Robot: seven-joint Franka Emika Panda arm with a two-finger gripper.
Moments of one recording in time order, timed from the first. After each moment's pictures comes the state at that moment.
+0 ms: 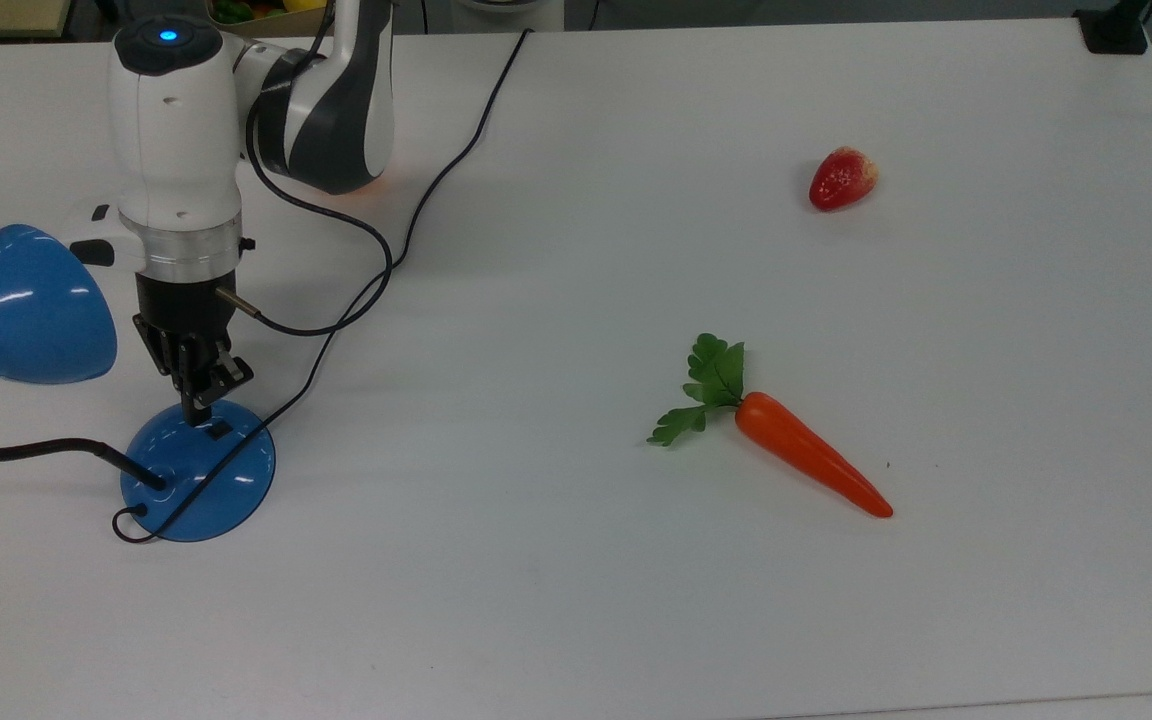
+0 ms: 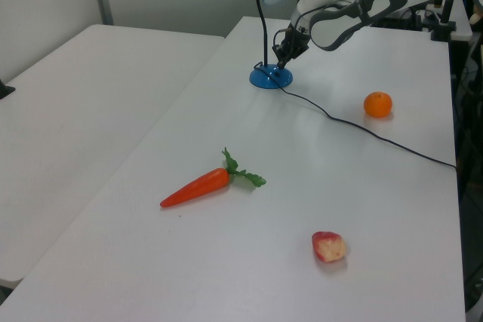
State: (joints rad) arm -0.15 0.62 -0.09 -1.58 -0.03 2.70 0.40
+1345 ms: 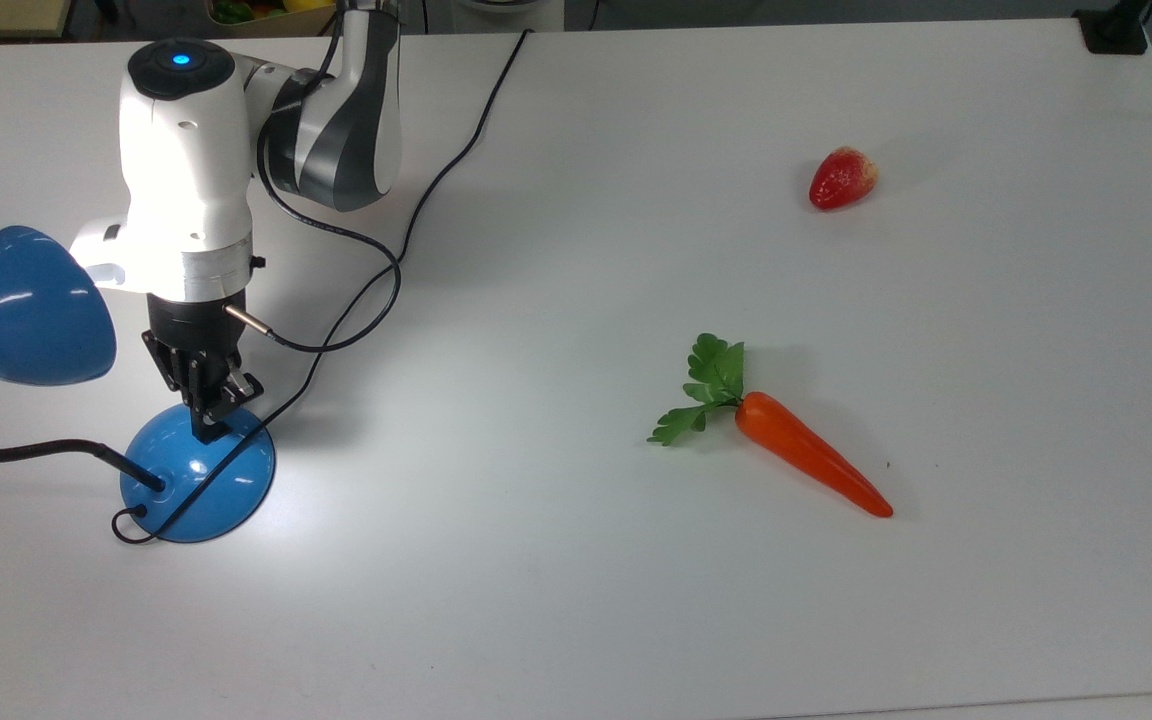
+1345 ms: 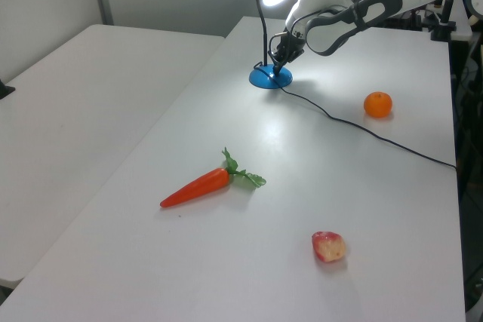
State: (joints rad) arm -0.15 0.66 -0.09 -1.54 -0.04 2.70 0.41
